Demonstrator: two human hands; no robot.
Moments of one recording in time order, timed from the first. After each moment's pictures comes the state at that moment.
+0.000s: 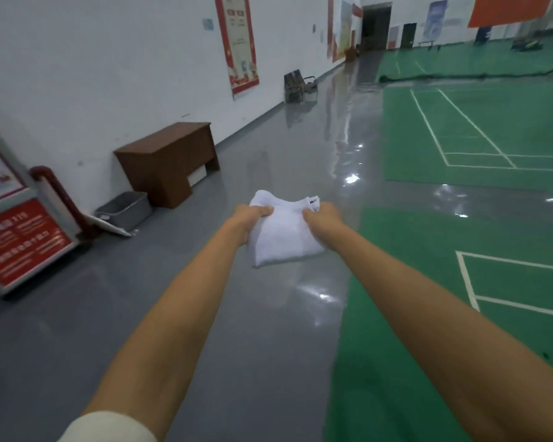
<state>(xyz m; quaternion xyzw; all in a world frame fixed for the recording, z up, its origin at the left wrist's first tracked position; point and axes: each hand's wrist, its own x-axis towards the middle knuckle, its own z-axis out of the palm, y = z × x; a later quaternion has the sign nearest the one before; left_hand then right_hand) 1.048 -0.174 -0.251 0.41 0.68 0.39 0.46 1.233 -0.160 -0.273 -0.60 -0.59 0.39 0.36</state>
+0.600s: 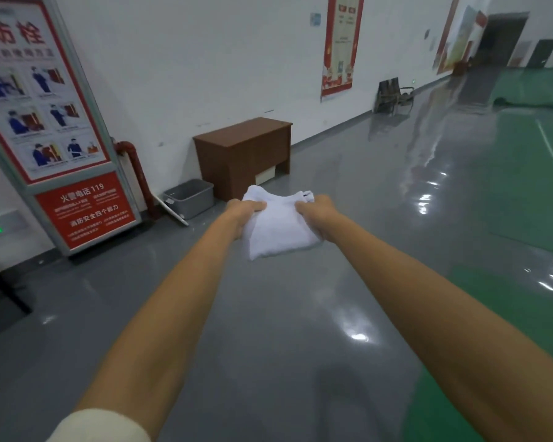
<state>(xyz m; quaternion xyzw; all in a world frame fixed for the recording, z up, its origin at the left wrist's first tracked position) 0.720 0.090 -0.255 0.27 0.73 0.50 0.38 0.898 0.168 -0.252 -0.49 -0.66 0.49 0.28</state>
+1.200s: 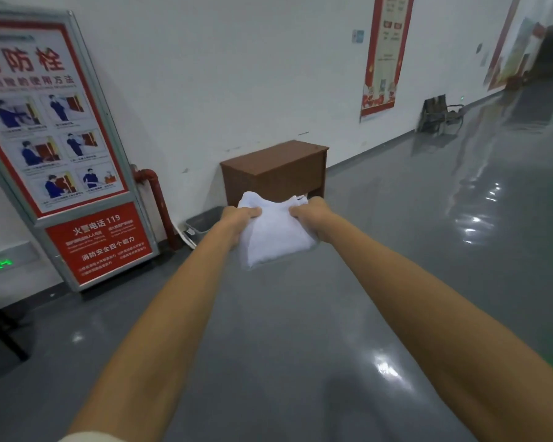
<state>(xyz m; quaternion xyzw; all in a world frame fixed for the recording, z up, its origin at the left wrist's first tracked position) 0.465 0.399 -0.238 0.22 0.76 0.53 0.32 0.625 0.506 -0.234 -0.43 -0.69 0.52 0.26</state>
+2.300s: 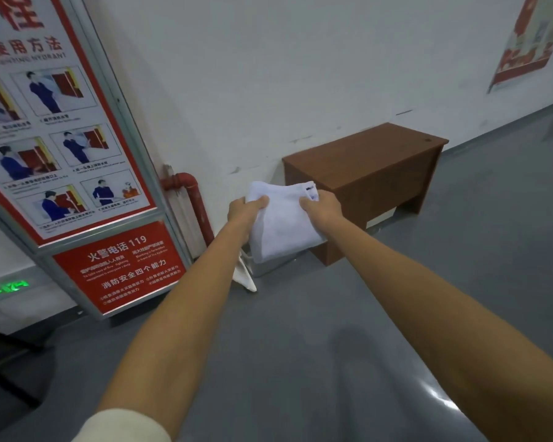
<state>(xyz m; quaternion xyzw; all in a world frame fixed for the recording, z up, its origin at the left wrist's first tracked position) -0.184 0.884 -0.286 0.09 0.77 0.59 0.23 -0.062 1.018 -0.289 -0.36 -0.75 0.51 0.22</state>
